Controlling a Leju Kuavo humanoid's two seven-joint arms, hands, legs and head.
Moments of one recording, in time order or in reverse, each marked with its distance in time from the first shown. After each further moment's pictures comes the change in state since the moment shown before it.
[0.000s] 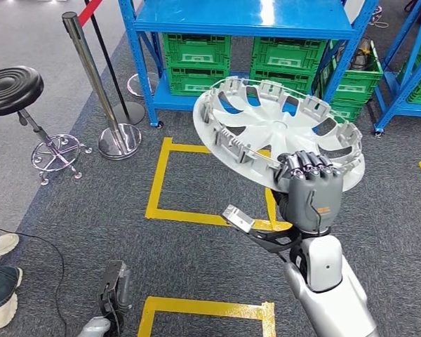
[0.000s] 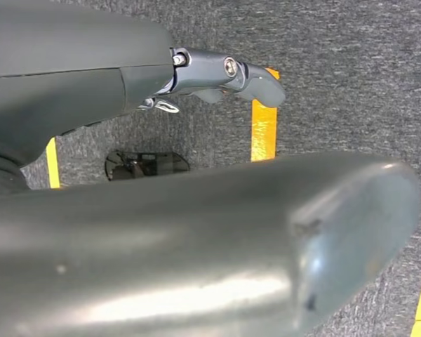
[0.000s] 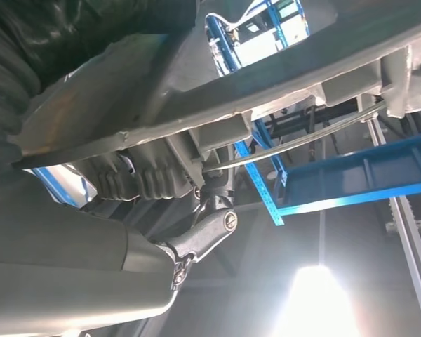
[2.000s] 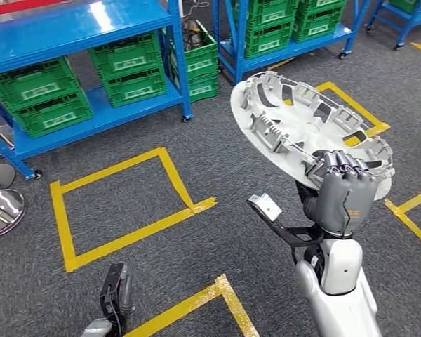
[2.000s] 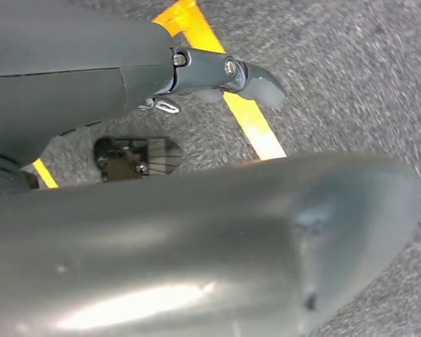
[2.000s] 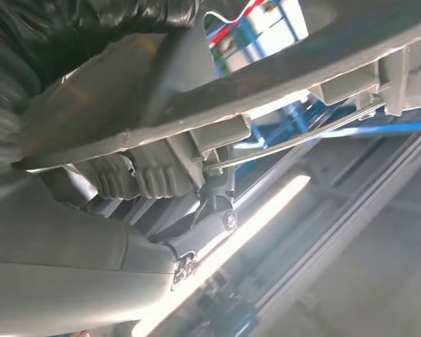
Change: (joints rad) left arm 0.013 0.009 -0.006 0.000 0.029 0.006 -0.004; right arm 0.055 0.062 -0.146 -0.056 0.014 0.000 0.006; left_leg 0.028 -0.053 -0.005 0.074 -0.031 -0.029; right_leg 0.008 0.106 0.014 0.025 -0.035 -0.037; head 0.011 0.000
